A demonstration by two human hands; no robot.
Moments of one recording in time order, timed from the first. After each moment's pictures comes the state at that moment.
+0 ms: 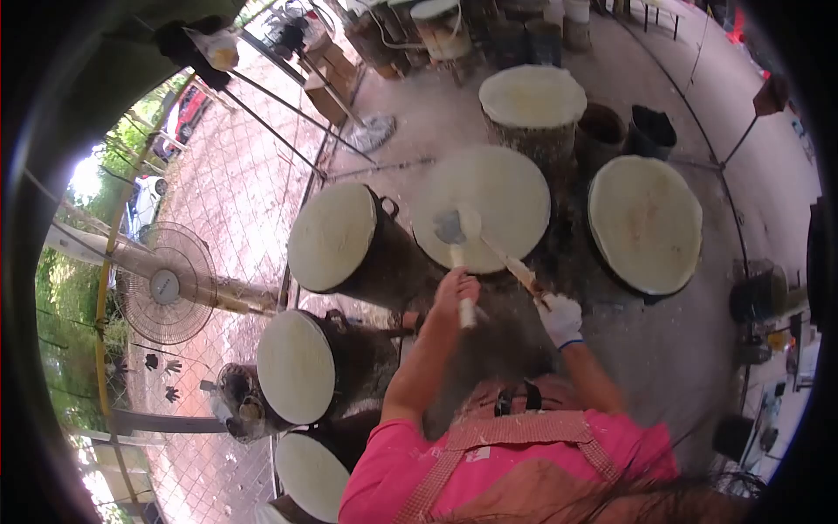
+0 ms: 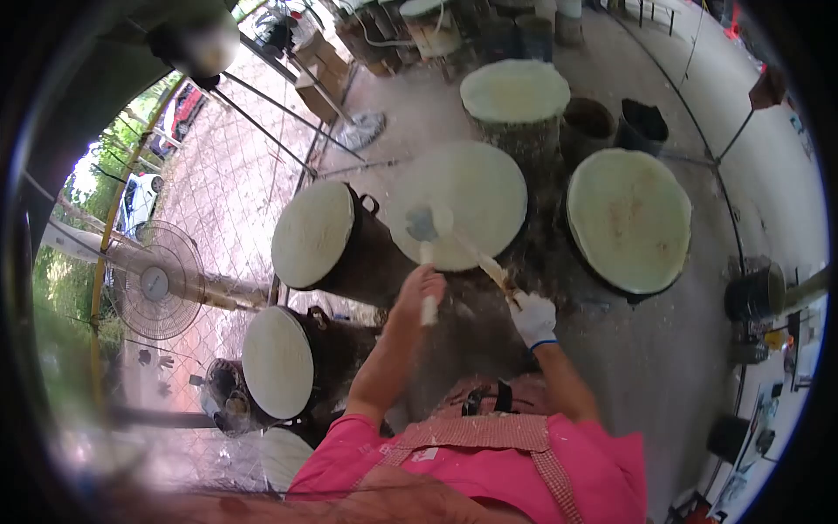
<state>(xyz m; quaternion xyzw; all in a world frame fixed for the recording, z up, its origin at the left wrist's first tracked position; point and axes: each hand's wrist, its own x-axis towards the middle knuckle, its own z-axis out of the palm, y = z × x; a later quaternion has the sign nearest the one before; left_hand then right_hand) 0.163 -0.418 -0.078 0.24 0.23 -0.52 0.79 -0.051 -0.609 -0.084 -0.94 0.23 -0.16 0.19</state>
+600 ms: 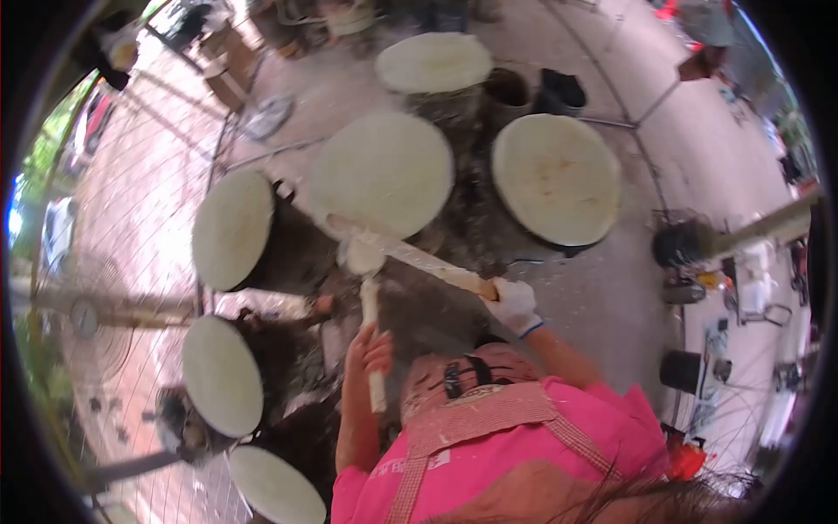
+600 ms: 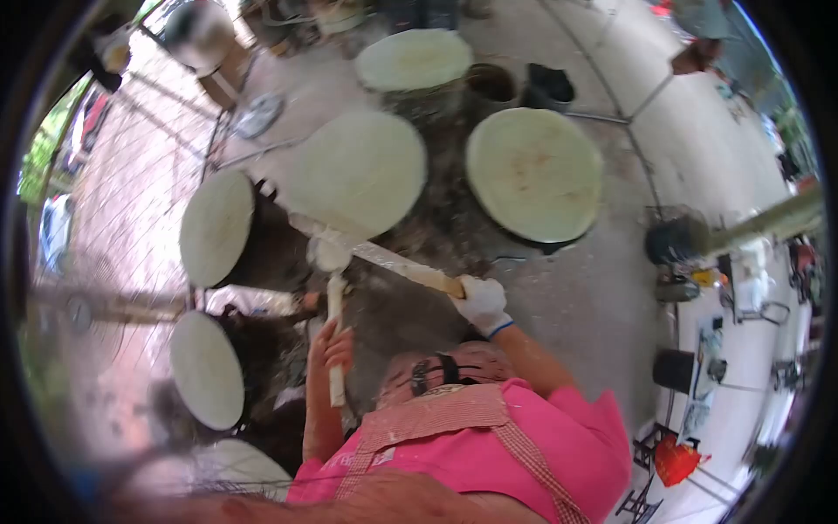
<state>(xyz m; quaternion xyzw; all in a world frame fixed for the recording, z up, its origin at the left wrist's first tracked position) 0.019 -0.344 0.019 -0.11 0.31 -0.61 0.72 -0.130 -0.635 -0.051 -0.95 0.21 -0.16 0.14</state>
